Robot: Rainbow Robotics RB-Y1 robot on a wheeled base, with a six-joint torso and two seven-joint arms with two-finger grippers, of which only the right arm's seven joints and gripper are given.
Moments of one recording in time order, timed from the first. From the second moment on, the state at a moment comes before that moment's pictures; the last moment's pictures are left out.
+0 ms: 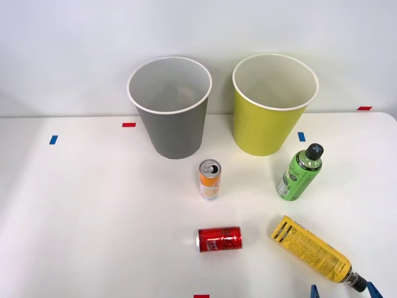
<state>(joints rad) 0.81 -0.06 0.00 -1.45 0.24 -1.18 1.25</state>
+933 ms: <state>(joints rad) 0.96 -0.49 0.18 -2.32 0.22 -0.09 1.25</state>
